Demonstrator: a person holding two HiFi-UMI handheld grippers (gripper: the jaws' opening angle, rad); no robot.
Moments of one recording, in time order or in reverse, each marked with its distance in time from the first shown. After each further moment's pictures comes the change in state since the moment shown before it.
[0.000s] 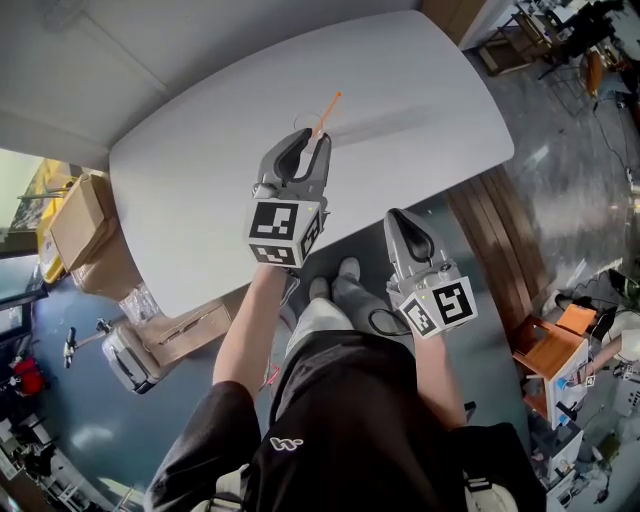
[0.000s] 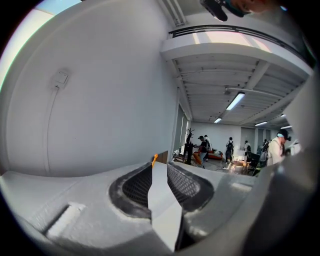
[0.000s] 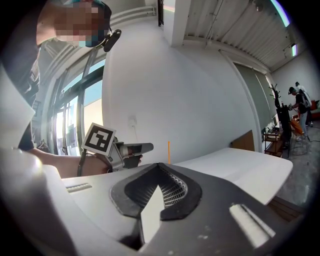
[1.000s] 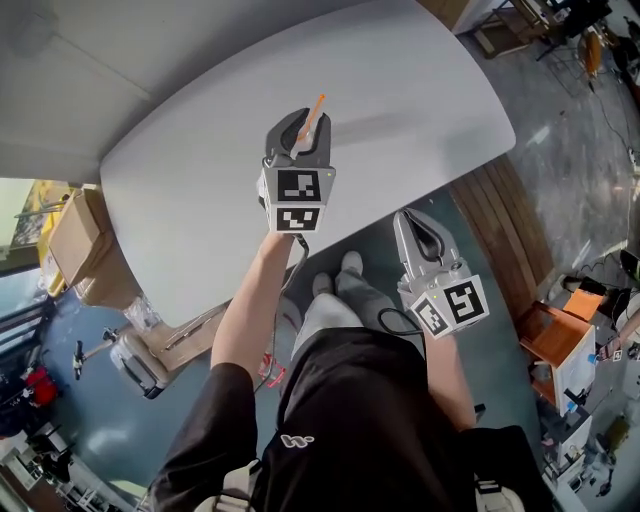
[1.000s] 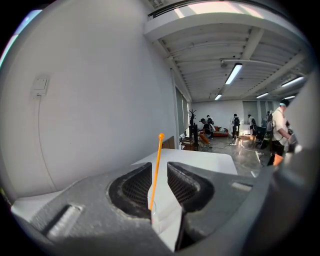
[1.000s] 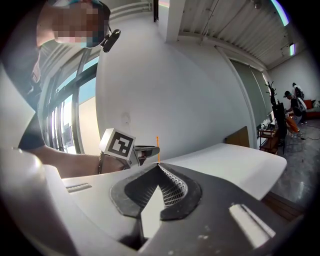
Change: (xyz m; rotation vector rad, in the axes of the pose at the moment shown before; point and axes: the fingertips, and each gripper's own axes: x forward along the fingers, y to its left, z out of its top) left arm 0.078 0.021 -0.039 0.205 0.152 0.077; right arm 0.000 -0.039 -0.012 0.023 0.053 -0.039
